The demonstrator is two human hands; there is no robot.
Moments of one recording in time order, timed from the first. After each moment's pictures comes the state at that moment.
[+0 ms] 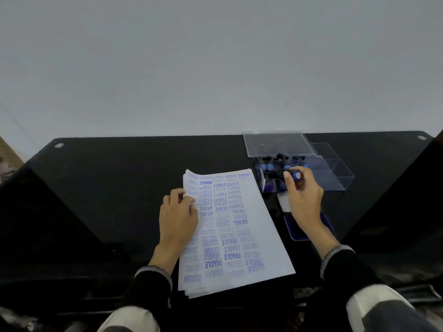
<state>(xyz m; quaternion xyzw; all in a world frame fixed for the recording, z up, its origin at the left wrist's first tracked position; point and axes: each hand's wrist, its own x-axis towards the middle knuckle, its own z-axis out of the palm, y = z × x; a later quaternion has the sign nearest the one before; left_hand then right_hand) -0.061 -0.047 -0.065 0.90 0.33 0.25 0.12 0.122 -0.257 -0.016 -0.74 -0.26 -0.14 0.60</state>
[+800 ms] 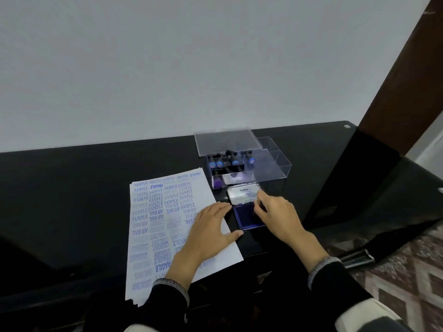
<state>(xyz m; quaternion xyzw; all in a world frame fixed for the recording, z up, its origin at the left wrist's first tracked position) 0.008 -0.185 -0.060 0.96 0.06 0.11 0.26 0.117 -0.352 -0.020 -0.92 -0.34 -0.05 0.18</state>
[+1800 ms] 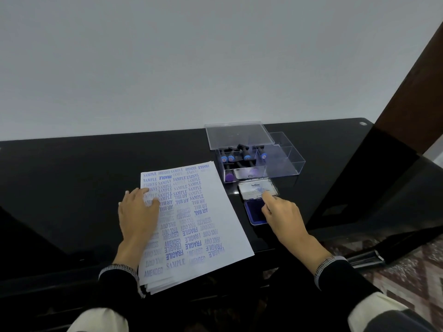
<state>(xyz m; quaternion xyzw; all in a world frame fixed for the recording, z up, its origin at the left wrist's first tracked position) -0.049 -0.052 -0.065 0.84 0.41 0.23 0.25 0.106 -0.338 -0.039 -0.91 -0.37 -0.13 0.13</state>
